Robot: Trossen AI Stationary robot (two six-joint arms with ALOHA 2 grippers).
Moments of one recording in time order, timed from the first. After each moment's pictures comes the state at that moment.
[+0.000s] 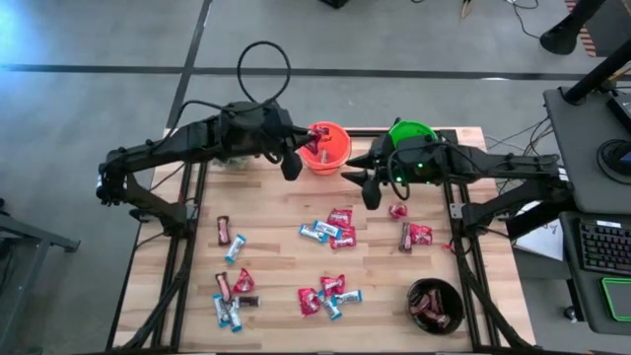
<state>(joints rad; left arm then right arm) 0.17 1.43 1.62 -0.51 -0.20 -0.04 -0.02 1.29 1.38 -0.45 0.18 0.28</state>
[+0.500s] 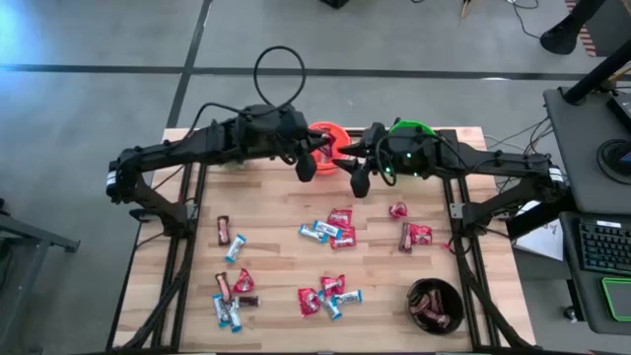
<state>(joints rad) 0.17 1.51 1.62 -0.40 -0.17 -0.09 -0.10 1.35 1.39 -0.36 0.18 0.22</state>
